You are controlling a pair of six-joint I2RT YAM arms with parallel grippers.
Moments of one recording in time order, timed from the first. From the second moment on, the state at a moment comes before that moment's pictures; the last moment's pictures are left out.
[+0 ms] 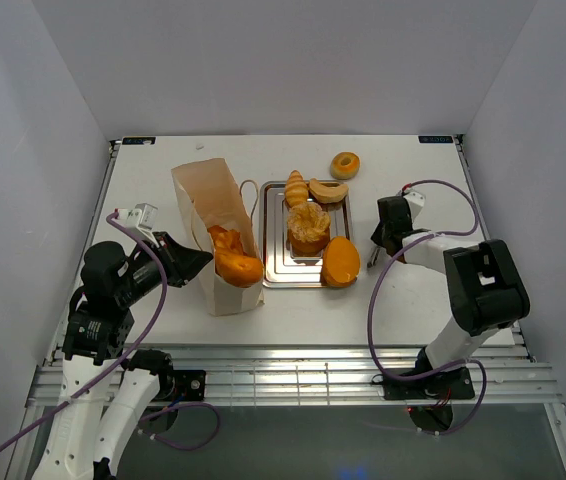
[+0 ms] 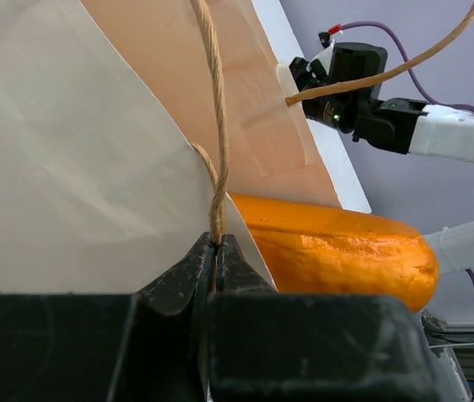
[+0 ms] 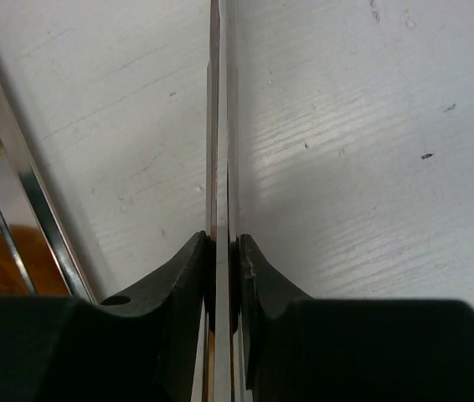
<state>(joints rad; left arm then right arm) -0.18 0.54 0.84 -0.55 0.51 -0.54 0.30 1.67 0.79 0.07 0.40 0.60</state>
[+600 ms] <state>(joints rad) -0.18 0.54 0.84 -0.56 0.51 -0.54 -0.06 1.54 0.85 -0.01 -0.25 0.55</state>
